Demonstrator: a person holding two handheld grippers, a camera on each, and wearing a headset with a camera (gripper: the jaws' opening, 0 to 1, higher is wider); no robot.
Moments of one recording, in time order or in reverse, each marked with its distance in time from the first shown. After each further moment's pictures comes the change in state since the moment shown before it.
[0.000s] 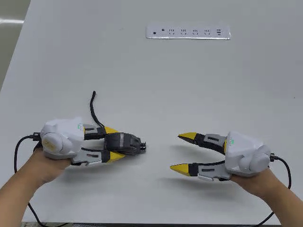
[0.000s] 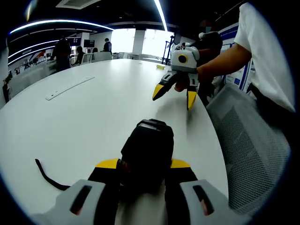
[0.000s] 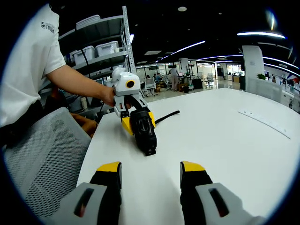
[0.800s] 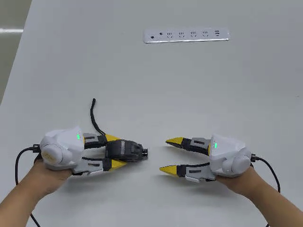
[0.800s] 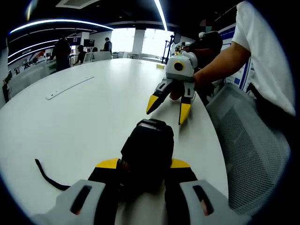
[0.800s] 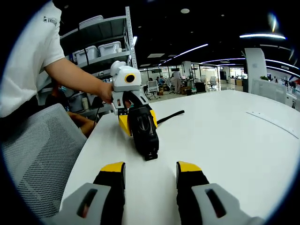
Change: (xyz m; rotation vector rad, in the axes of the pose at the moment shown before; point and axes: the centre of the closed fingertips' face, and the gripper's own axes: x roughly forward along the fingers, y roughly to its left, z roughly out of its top) left arm 0.001 0.002 -0.002 0.001 0.008 -0.001; right arm 0.038 0.000 -0.009 -0.015 -0.032 0.026
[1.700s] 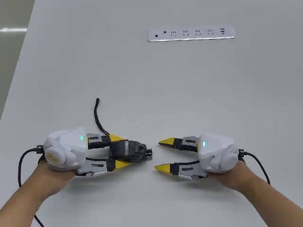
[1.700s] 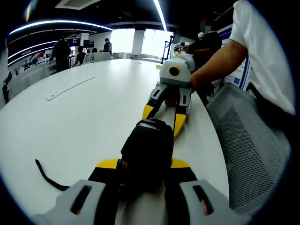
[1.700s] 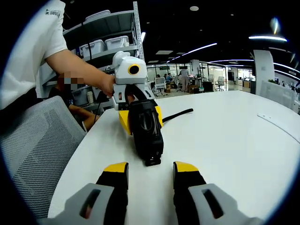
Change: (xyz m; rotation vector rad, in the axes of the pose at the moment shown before) left arm 0.000 0.002 -0.004 0.006 -0.007 0.001; right arm 0.030 0.003 -0.003 -0.052 0.033 0.061
